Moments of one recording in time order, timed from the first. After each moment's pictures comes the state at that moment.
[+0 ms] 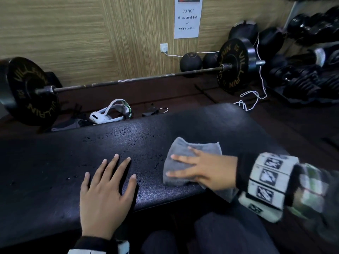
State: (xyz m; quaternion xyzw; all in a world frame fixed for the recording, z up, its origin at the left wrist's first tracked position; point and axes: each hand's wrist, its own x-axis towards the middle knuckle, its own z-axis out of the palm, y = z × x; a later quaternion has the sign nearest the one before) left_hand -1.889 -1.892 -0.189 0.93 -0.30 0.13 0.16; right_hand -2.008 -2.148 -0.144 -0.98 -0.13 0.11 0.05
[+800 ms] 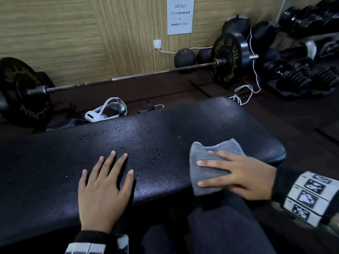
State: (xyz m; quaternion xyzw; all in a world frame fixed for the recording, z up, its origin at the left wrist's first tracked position) left_hand -1.887 -1.892 -0.189 0.93 -0.30 0.12 0.15; right_hand -2.095 -2.182 -0.156 -0.99 -0.16 -0.03 -0.03
